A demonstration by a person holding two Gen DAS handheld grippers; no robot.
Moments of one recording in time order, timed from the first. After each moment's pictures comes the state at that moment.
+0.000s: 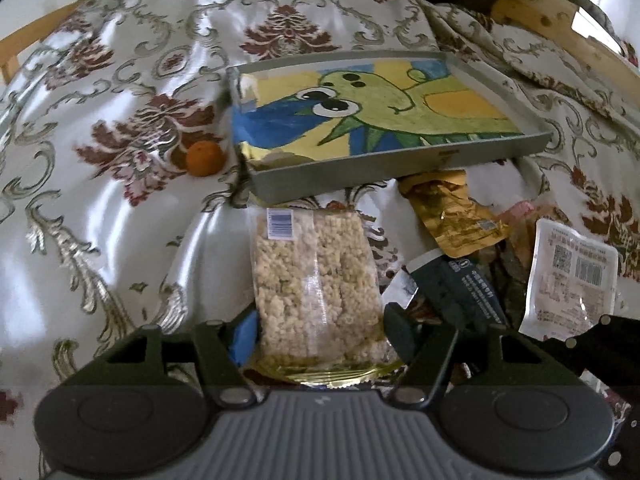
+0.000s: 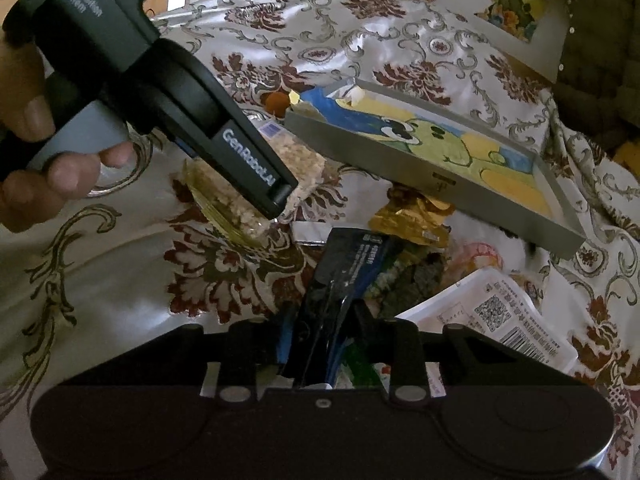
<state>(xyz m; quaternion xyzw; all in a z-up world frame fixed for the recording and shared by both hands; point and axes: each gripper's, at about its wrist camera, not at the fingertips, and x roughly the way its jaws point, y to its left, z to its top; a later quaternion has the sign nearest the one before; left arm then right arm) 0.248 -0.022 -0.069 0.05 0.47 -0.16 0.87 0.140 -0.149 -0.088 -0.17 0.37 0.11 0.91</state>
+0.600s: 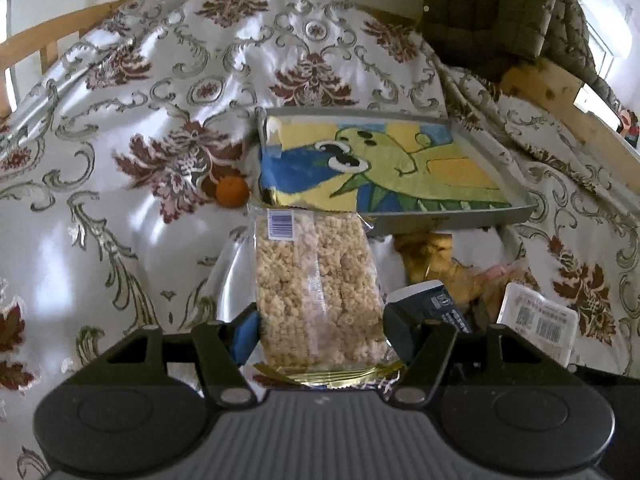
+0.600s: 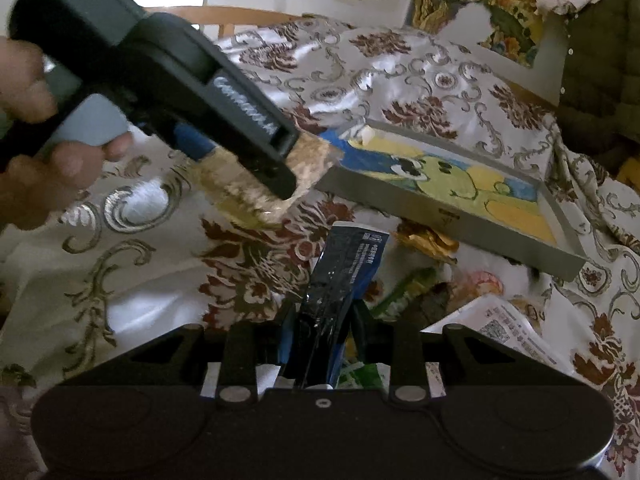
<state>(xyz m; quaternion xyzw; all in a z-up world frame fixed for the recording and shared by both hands) 0.231 0.004 -0.033 -0.03 0.42 -0.15 0.89 0.119 -0.147 -0.068 -0.15 0.32 0.14 0.93</state>
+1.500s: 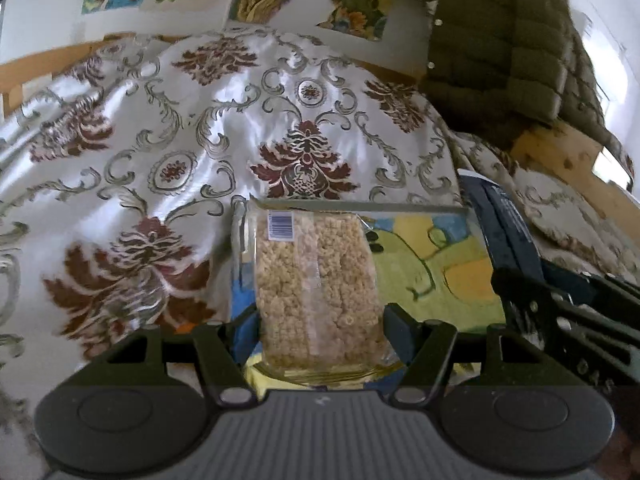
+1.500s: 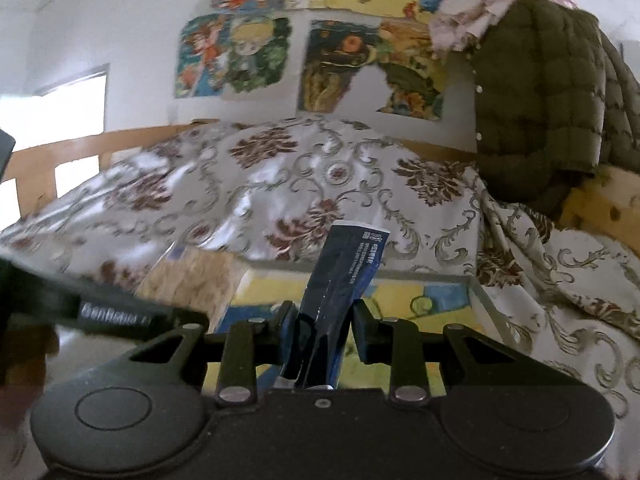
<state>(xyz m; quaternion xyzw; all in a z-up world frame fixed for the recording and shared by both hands) 0.362 -0.028 -0.042 -0.06 0.34 -0.16 0.92 0.300 -0.215 -0.021 -0.03 0.20 0.03 0.98</state>
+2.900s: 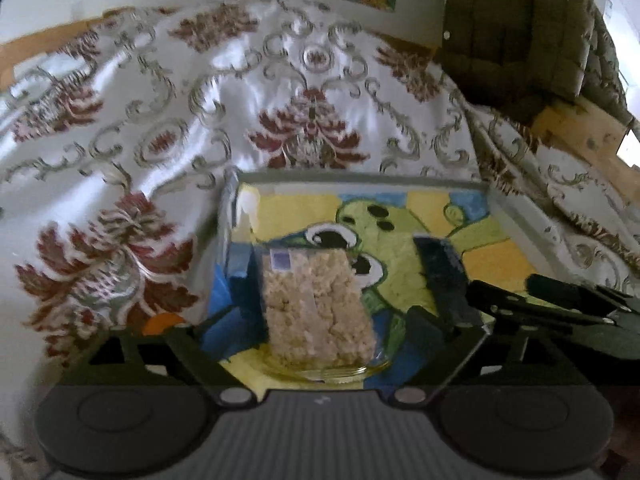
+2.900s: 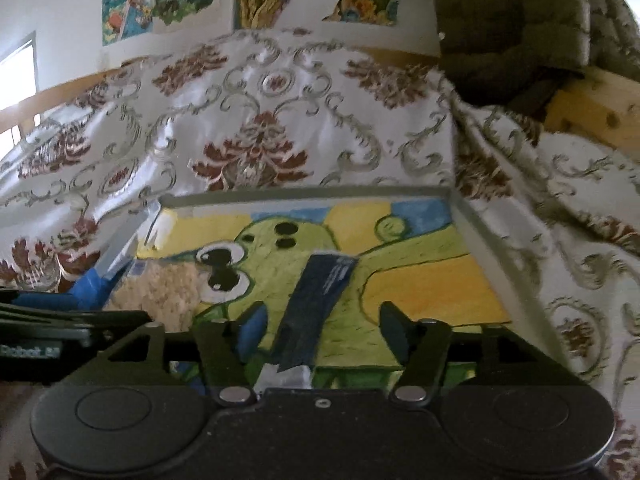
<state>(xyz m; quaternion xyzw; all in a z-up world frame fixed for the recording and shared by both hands) 0.375 -0.049 -0.057 -0.05 0.37 -0.14 0.92 0.357 -0.244 -0.061 0.00 0.31 -0.03 0.95</state>
